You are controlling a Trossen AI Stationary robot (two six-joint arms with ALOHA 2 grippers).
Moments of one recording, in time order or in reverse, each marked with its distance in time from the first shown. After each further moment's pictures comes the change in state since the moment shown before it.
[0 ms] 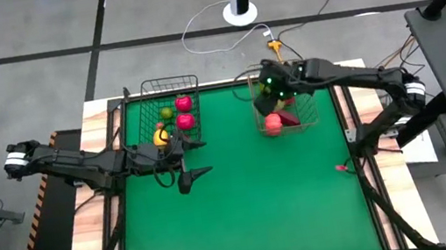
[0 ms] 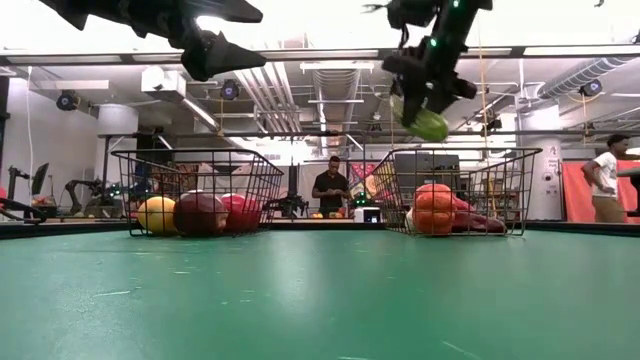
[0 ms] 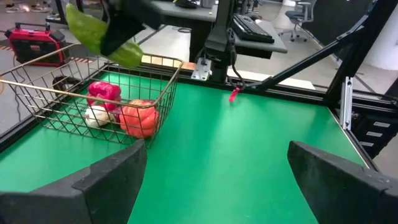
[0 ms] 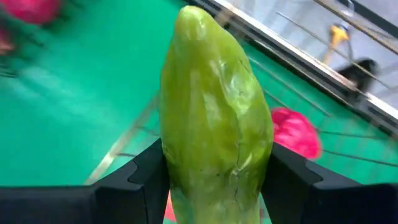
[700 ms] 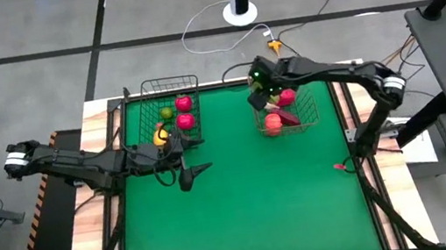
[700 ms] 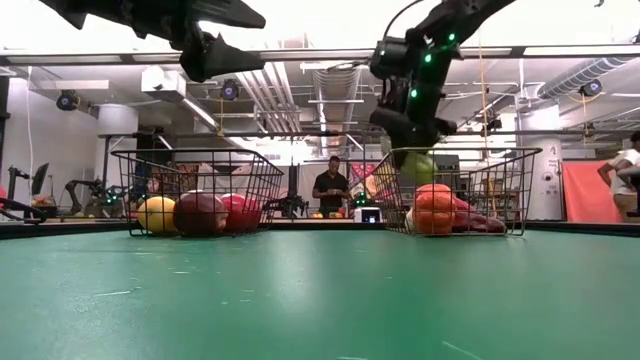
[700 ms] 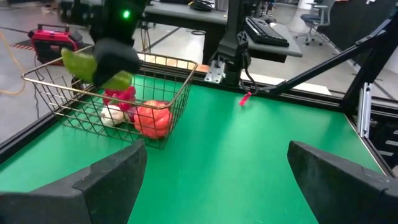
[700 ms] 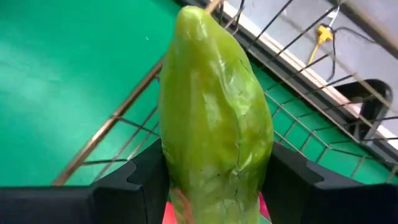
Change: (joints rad) left arm 0.000 0.000 0.000 0.000 -0.060 -0.012; right arm -0.145 0.175 -0.027 0.140 -0.003 -0.168
